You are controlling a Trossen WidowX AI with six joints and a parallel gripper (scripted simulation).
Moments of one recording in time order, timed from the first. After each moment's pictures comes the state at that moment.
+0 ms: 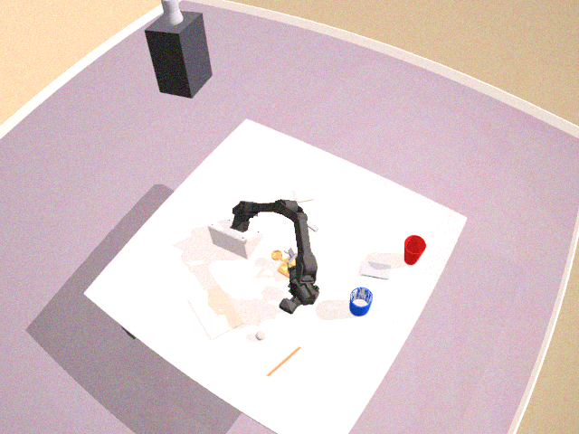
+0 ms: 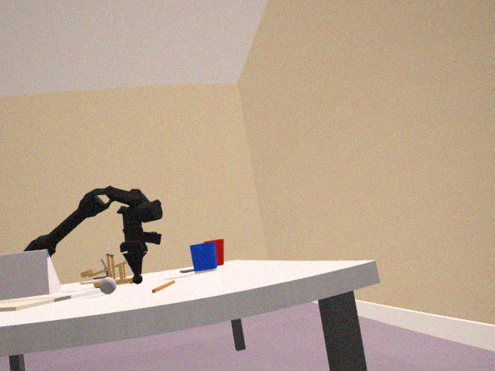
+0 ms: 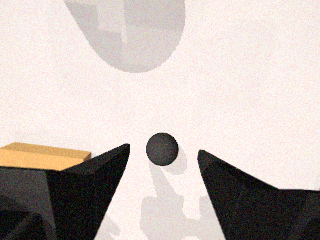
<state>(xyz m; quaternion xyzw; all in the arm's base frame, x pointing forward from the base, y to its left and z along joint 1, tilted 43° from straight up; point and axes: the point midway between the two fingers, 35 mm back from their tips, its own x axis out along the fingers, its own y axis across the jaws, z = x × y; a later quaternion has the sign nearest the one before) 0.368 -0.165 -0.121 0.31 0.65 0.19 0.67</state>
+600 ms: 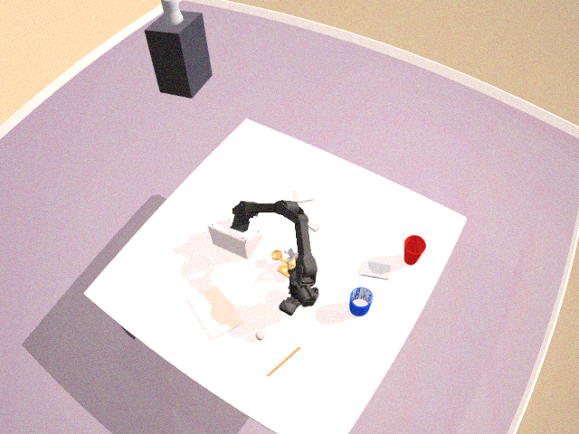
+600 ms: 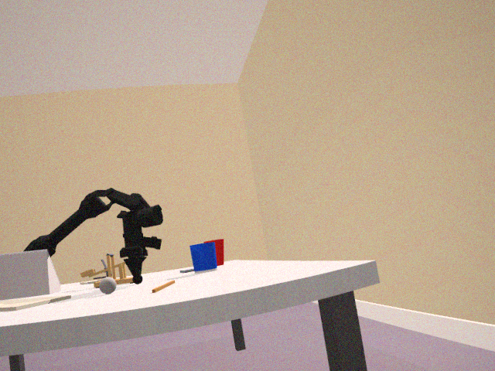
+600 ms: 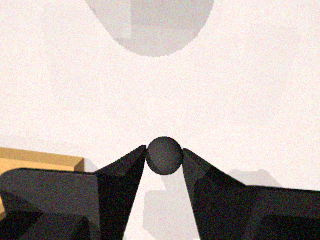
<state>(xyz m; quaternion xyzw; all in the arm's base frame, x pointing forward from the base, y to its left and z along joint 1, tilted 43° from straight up) 0.367 -0.154 -0.132 0.31 0.65 0.19 0.67</state>
